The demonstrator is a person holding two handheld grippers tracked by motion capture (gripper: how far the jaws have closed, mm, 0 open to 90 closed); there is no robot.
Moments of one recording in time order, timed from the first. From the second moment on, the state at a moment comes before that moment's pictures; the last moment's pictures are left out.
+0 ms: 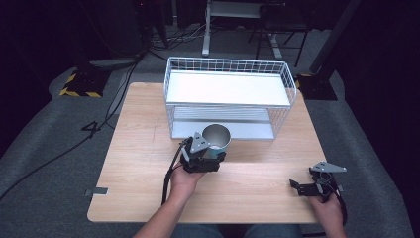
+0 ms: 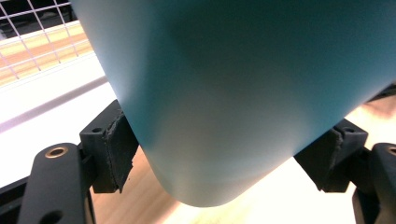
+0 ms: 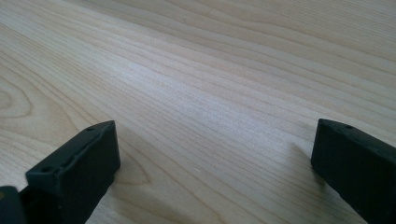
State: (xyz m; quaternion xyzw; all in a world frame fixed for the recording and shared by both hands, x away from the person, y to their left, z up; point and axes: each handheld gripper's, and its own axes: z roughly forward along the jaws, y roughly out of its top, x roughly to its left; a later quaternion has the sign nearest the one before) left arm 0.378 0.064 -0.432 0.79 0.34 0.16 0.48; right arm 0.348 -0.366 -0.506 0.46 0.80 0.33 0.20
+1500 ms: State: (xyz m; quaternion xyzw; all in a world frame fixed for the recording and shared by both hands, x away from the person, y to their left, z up) left arm 0.502 0.038 -0.471 0.73 0.42 0.19 0.51; right arm 0.348 -0.366 -0.506 0.45 0.80 0.34 0.19
